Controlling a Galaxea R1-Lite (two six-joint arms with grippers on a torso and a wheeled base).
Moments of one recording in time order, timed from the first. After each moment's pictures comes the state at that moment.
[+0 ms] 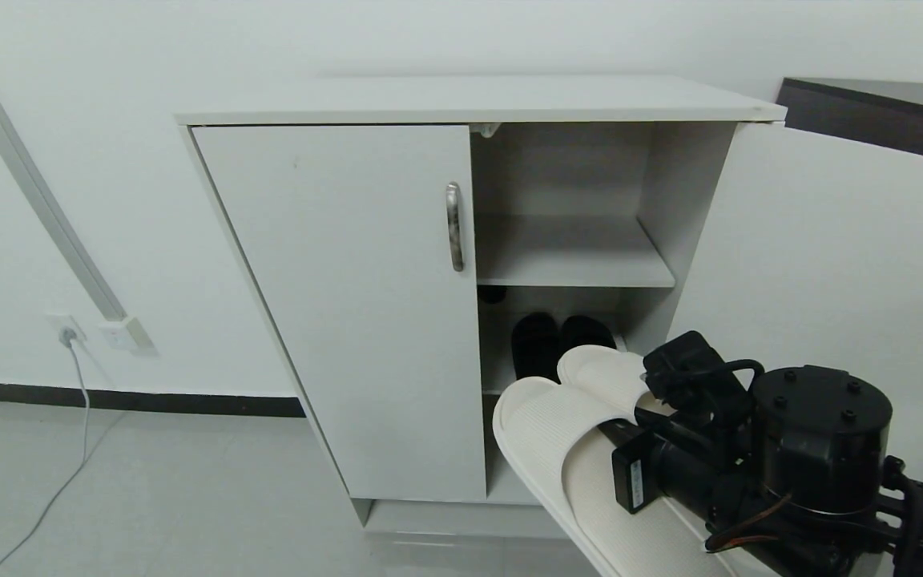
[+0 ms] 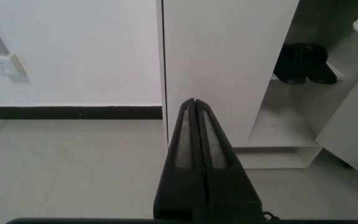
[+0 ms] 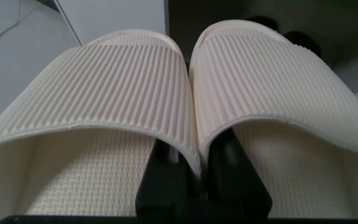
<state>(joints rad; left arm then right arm) 0.00 0.00 0.00 0.00 -0.01 0.00 0.85 1.69 -0.53 -0.94 -0.31 0.04</state>
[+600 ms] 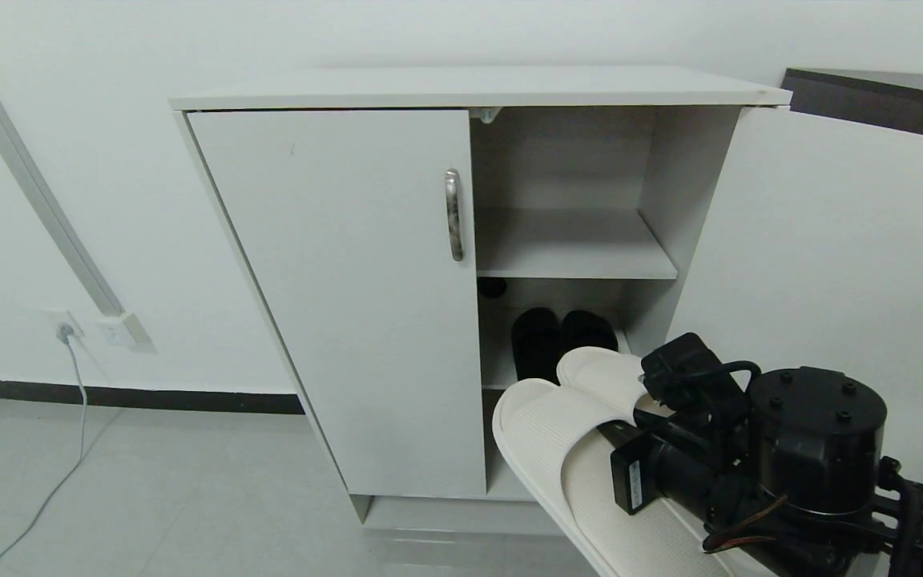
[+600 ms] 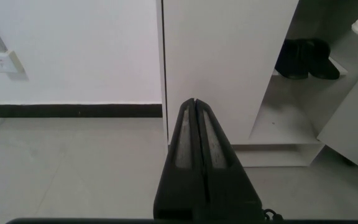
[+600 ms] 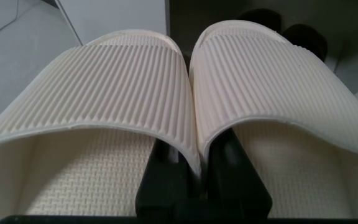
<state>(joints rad) 0.00 0.00 0.00 0.00 -0.01 0.00 0.85 1.69 -0.53 -0.94 -0.31 0.04</state>
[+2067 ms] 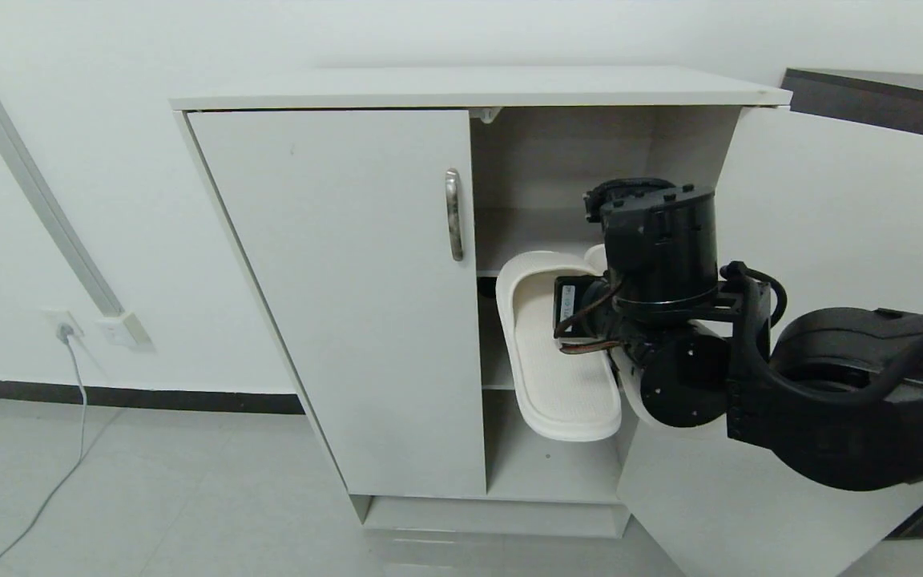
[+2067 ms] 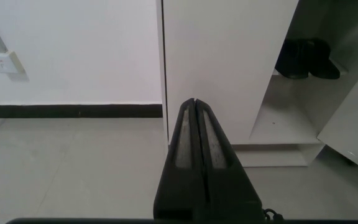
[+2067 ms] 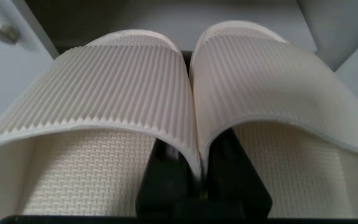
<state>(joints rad) 0.00 0.00 0.00 0.00 -0.01 0.00 0.87 1.84 -1.27 -0.35 -0.82 0.22</state>
